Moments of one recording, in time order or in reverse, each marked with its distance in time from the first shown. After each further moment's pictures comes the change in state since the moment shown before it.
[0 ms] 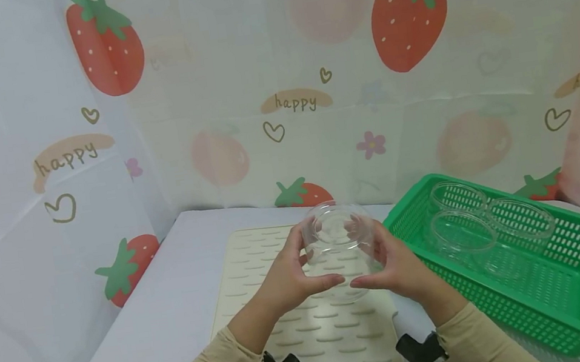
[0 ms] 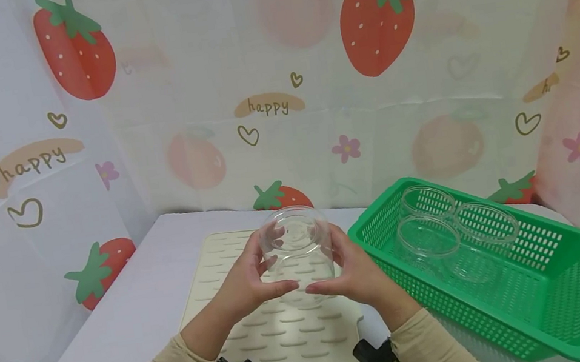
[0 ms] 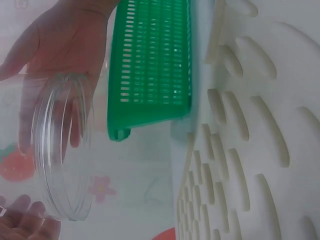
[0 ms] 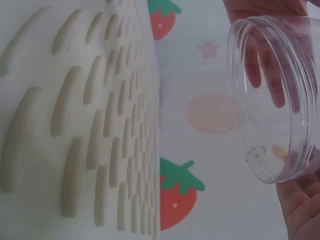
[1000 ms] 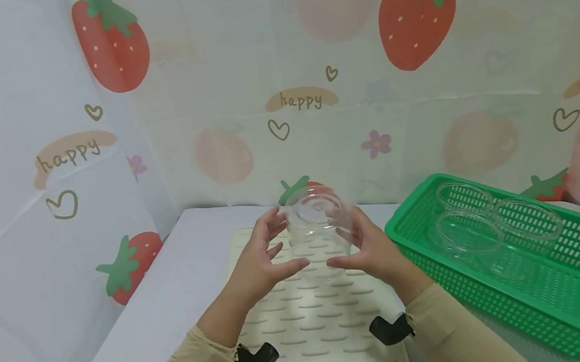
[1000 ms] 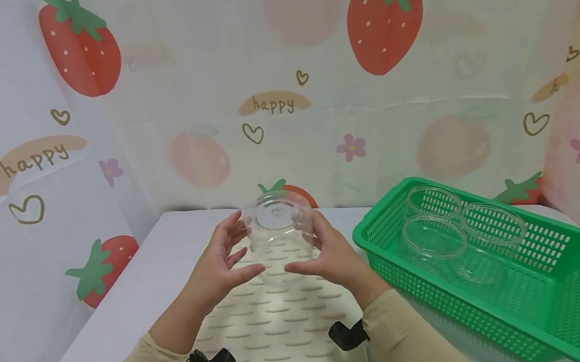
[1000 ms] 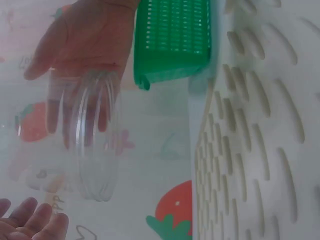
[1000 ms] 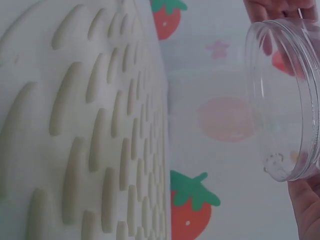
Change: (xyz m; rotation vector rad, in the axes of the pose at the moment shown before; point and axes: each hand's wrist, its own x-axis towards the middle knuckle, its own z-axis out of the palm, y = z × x) left_hand -0.006 -0.003 -0.050 0.016 0.085 -0.046; right_hand 0.044 0.011 0.020 0.053 0.023 -0.027
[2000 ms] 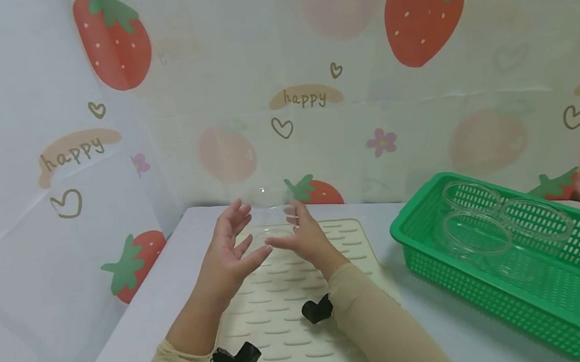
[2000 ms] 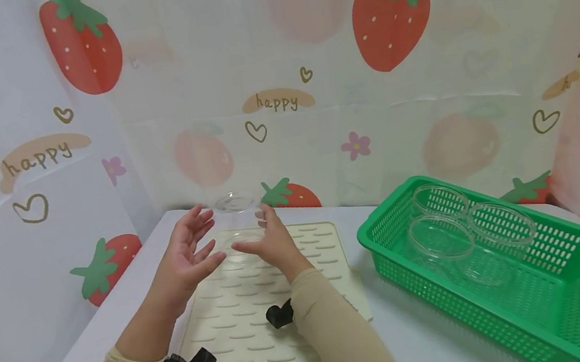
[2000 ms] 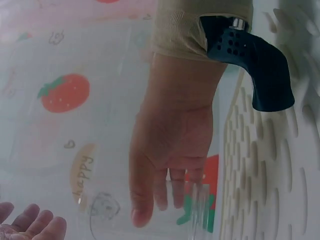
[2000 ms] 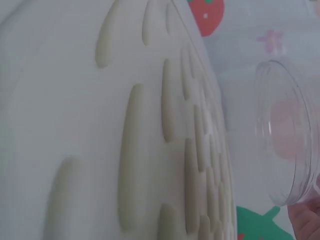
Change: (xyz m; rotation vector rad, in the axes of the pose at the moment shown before) left_hand -0.017 0.008 -0.039 -0.106 0.150 0.044; right_hand 0.089 0.060 0.083 -0.055 0.165 0.345
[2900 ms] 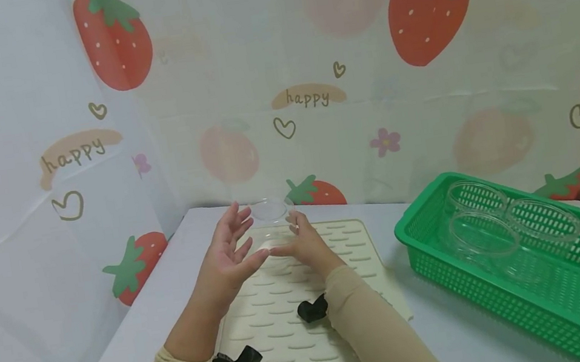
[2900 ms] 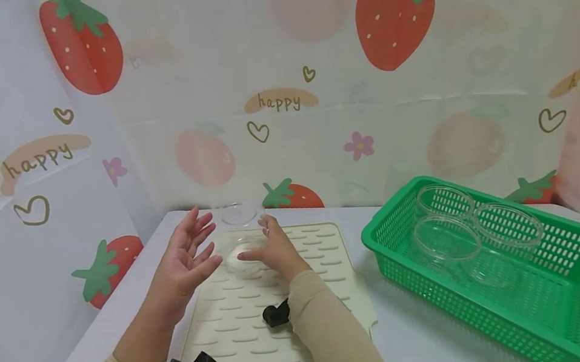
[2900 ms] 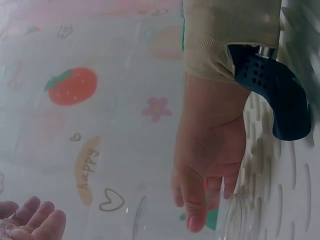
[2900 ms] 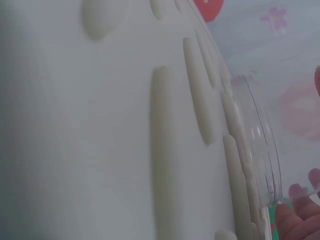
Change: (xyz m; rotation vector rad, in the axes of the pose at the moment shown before) left_hand -0.005 0.000 -0.006 -0.075 -0.027 -0.003; right_hand 0.015 0.027 0.013 -0.028 -0.059 0.153
